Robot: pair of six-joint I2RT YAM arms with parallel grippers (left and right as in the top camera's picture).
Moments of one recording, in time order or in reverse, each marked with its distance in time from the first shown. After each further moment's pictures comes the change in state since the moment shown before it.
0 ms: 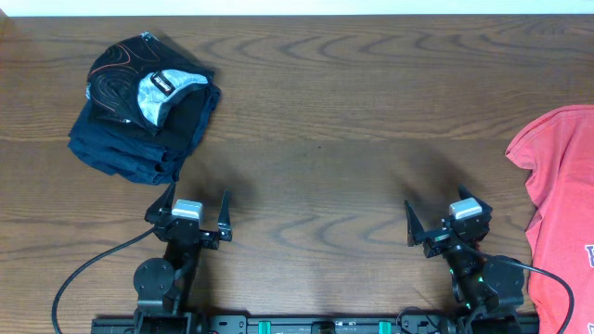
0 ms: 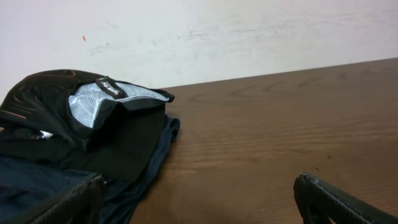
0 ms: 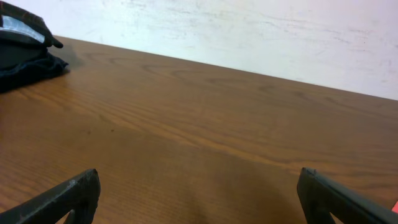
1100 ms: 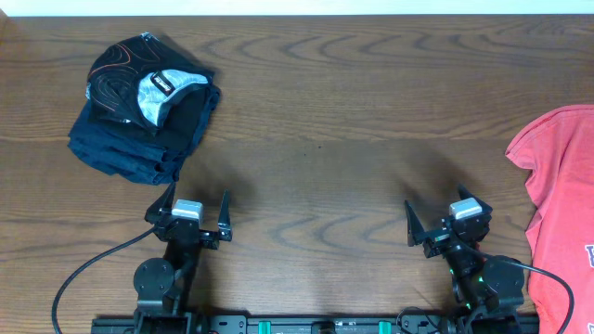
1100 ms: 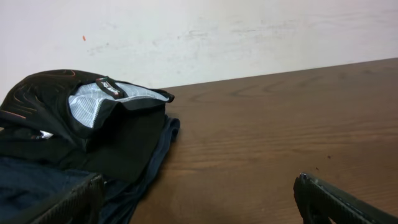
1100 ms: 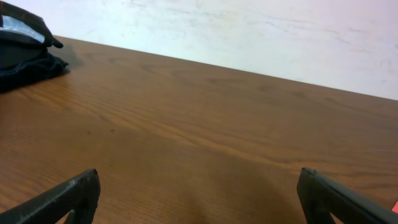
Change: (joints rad) left arm 0.000 0.000 0.000 0.000 0.000 0.000; right arm 0.000 0.000 0.000 0.000 0.000 0.000
